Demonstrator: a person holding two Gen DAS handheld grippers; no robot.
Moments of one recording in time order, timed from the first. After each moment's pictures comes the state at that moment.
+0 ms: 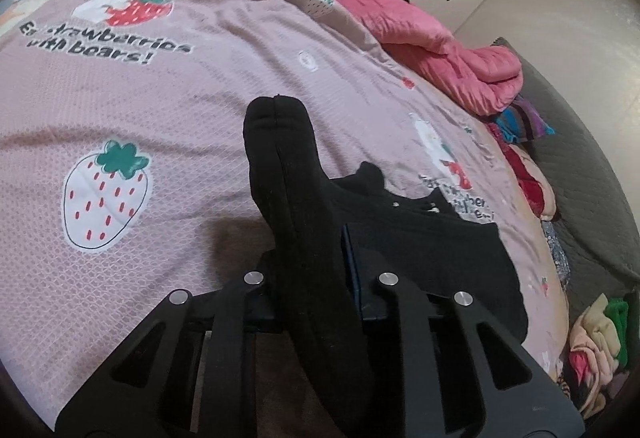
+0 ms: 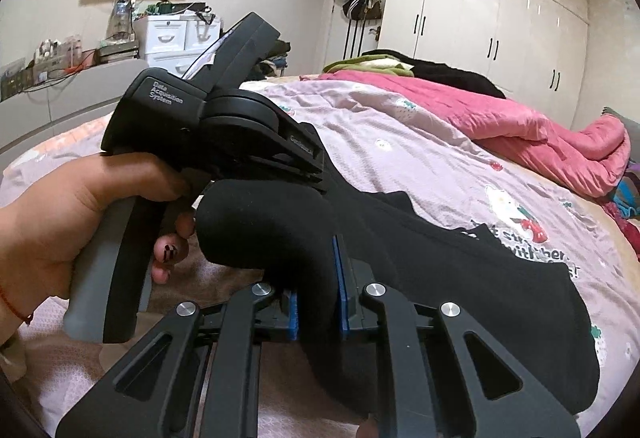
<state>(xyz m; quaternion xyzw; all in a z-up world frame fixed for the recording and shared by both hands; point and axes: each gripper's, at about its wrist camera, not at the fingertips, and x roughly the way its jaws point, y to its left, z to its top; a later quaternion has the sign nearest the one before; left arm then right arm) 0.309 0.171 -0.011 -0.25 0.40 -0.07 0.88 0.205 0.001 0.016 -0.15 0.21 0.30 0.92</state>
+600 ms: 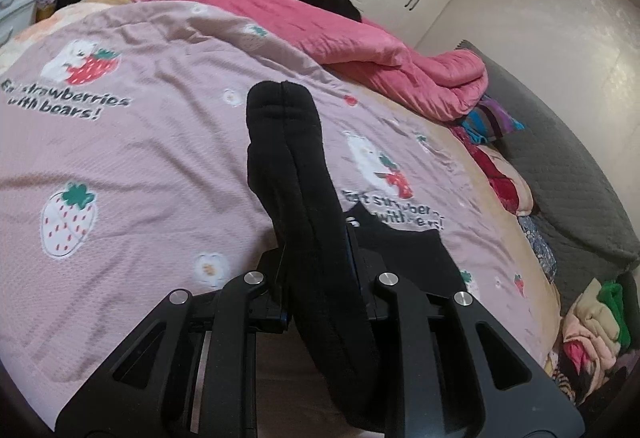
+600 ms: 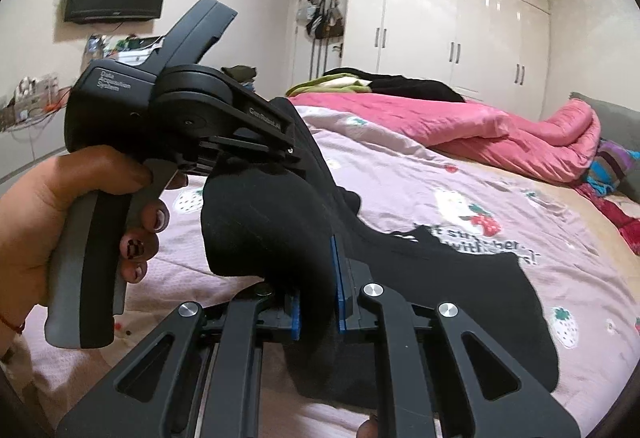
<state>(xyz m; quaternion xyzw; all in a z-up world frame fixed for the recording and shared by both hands) 0.294 0.105 0.050 -0.22 0.35 -0.11 0.90 0.197 -0.070 0.047 -0.09 0.19 0.25 0.95</state>
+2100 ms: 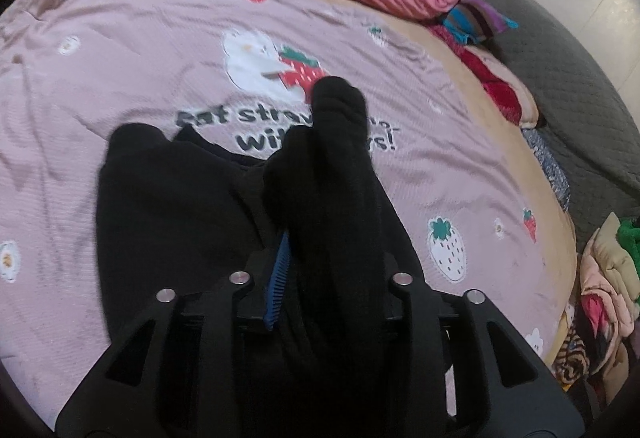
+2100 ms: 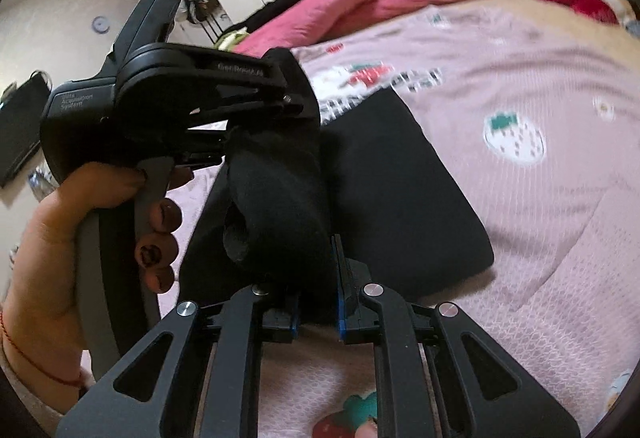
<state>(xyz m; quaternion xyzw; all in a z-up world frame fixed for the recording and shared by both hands) 0.379 -0.095 -0.004 -0.13 0.48 -0.16 0.85 0.247 -0.240 -0.018 0.18 0.38 0.17 0.89</state>
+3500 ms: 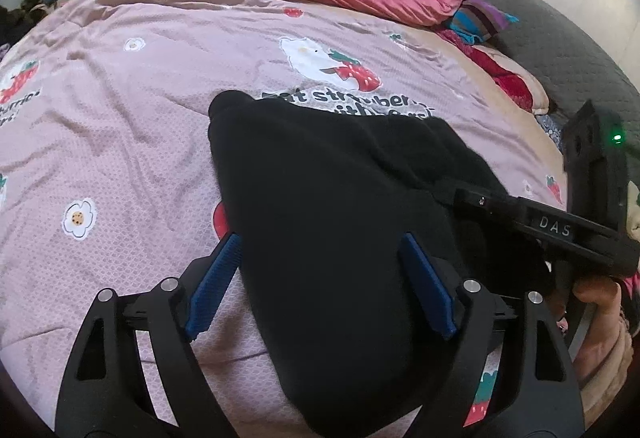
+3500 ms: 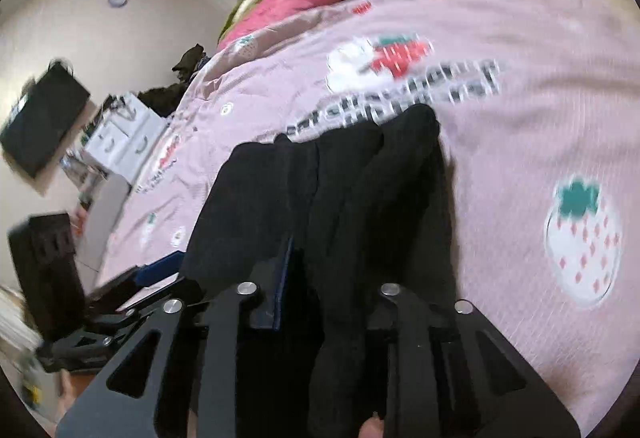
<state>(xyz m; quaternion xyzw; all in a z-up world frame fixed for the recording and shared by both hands) 0.311 -0.027 -0.013 -0.08 0.44 -0.14 0.89 0.351 -0.247 0.000 0.14 0.42 0.28 0.85</state>
